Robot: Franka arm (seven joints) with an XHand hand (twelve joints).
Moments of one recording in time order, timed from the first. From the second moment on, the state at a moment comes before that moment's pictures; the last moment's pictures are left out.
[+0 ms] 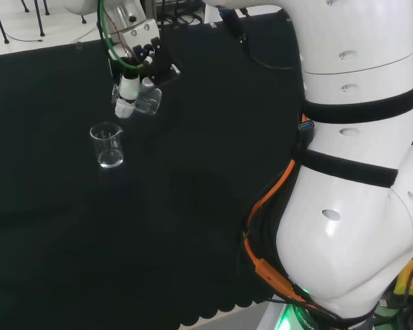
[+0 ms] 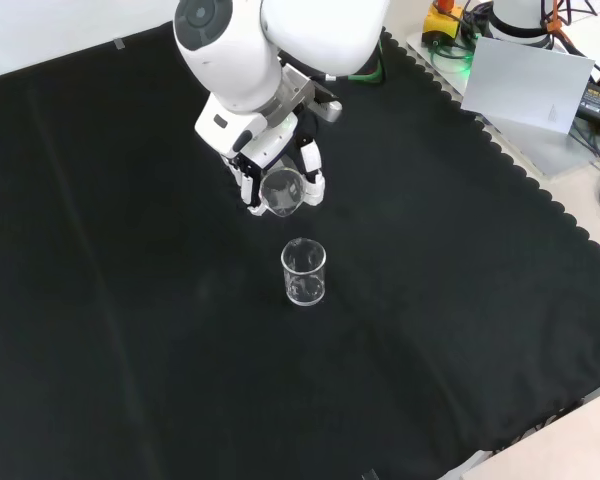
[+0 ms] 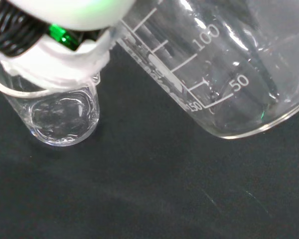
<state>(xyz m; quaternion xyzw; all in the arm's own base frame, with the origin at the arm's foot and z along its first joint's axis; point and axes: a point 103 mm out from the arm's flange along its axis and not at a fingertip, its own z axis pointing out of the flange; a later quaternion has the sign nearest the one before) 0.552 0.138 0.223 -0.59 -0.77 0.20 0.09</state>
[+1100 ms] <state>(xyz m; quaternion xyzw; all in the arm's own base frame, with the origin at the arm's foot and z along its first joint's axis) 0.555 0.111 0.204 -0.60 -0.79 0.12 0.12</state>
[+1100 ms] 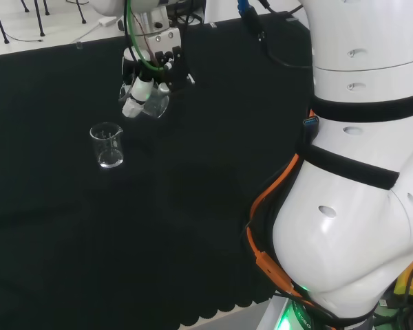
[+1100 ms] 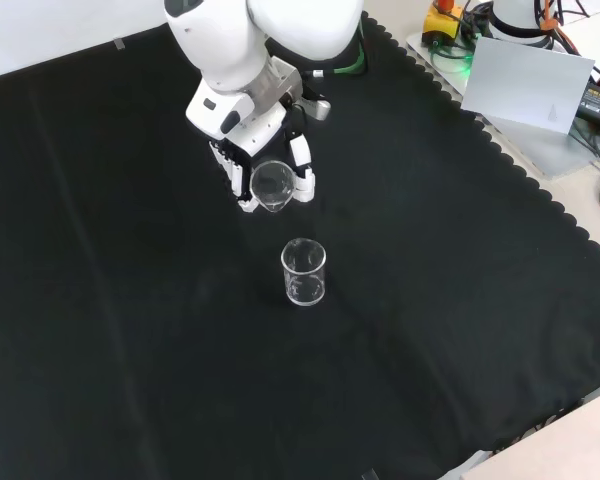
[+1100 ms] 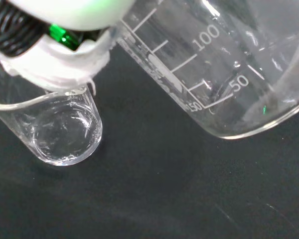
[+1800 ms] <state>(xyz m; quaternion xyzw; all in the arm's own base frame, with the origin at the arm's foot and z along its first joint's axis) 0.556 0.096 0.191 -0.59 -0.79 0.07 0.13</state>
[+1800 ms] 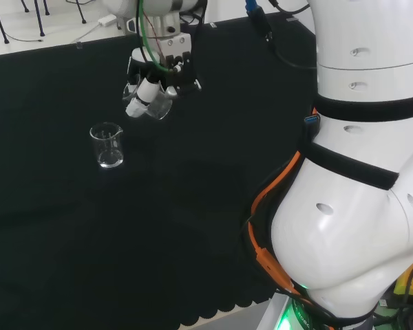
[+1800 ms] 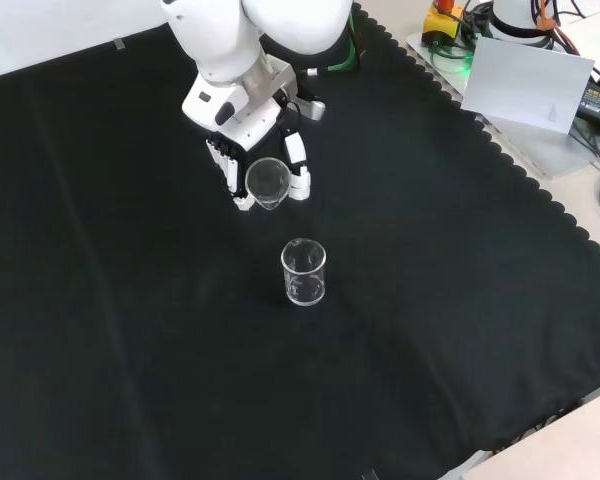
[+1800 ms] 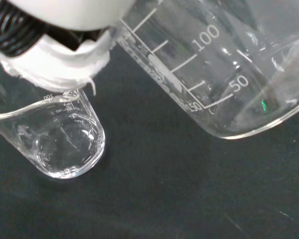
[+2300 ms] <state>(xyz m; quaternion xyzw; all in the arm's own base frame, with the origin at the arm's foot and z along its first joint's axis) 0.561 0.081 0.167 -0.58 -0.79 0.01 0.18</state>
